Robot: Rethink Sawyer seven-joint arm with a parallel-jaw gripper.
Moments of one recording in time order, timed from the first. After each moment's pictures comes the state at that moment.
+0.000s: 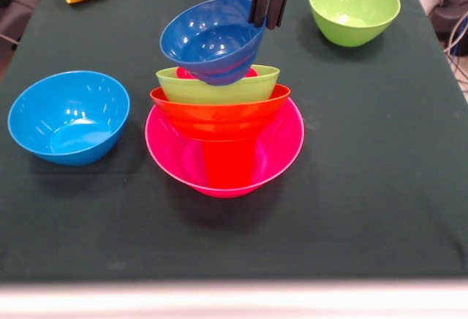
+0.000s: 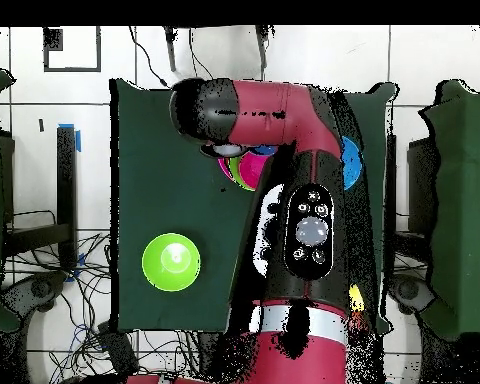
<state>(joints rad) -0.13 -0.57 -0.05 1.11 -0.10 0.95 1.65</state>
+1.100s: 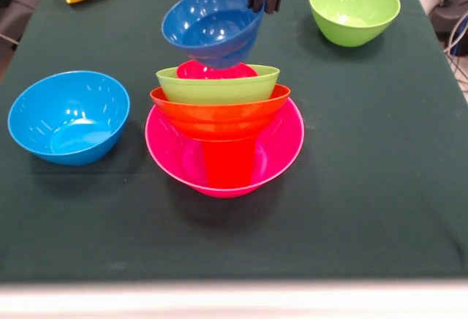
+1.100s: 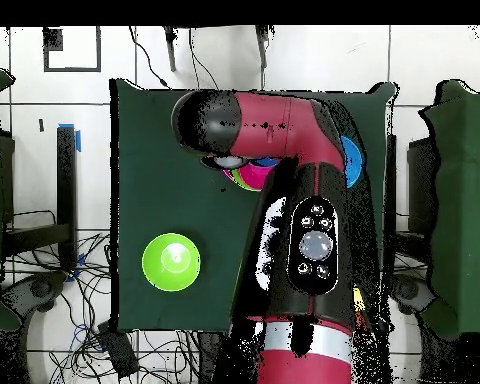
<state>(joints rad) -0.13 -0.62 -0.05 1.19 -0.10 0.95 1.65</state>
